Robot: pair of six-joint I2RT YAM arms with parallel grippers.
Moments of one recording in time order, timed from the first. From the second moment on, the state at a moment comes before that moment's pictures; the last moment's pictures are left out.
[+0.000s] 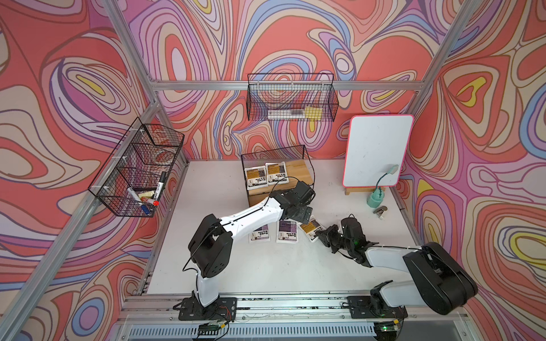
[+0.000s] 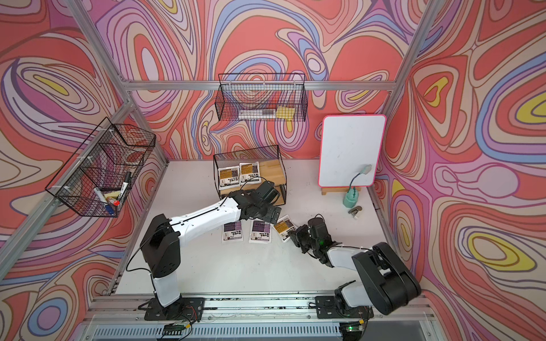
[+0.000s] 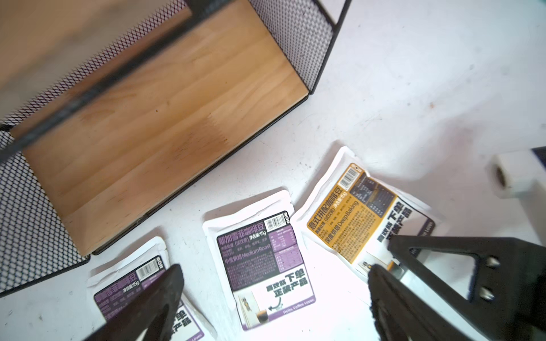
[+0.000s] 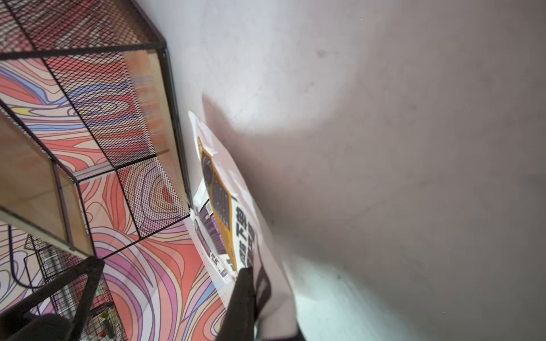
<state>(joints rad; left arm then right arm) -0.84 1.84 1.56 -0.76 -0.22 -0.41 0.39 1.34 0.31 0.37 -0.34 1.43</state>
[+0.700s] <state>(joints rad) -0.70 1.46 1.57 -0.87 -0.22 -0.51 0.39 1.04 0.54 0.00 -0.35 1.39</state>
